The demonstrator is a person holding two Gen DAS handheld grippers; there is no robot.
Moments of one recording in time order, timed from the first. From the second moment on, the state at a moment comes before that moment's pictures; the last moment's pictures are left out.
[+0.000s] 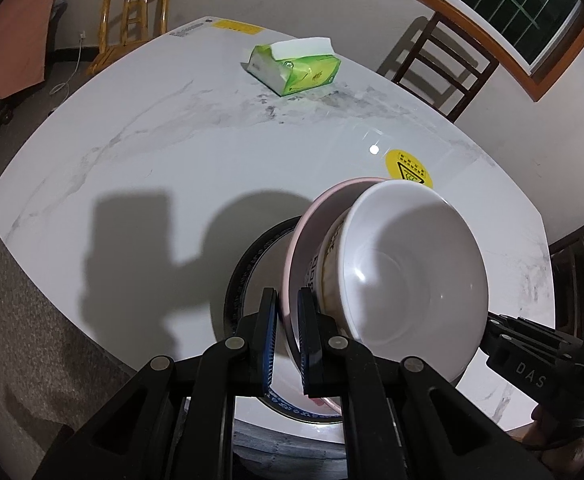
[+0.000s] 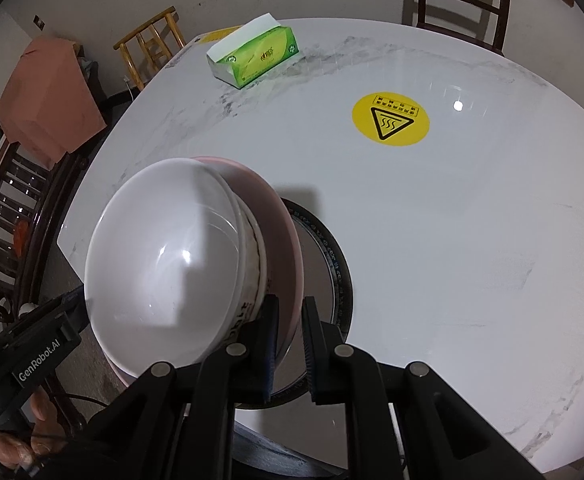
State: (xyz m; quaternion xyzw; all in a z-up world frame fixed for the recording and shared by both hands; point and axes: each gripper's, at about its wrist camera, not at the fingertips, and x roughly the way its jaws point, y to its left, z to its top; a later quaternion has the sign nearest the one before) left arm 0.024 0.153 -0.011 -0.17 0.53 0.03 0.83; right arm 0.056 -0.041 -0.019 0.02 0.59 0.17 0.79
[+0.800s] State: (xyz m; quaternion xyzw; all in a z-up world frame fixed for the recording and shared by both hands) left arm 0.028 0.160 -0.028 -0.18 0.54 0.02 0.82; right arm 0.061 -0.033 -0.031 0.01 0.60 0.17 0.78
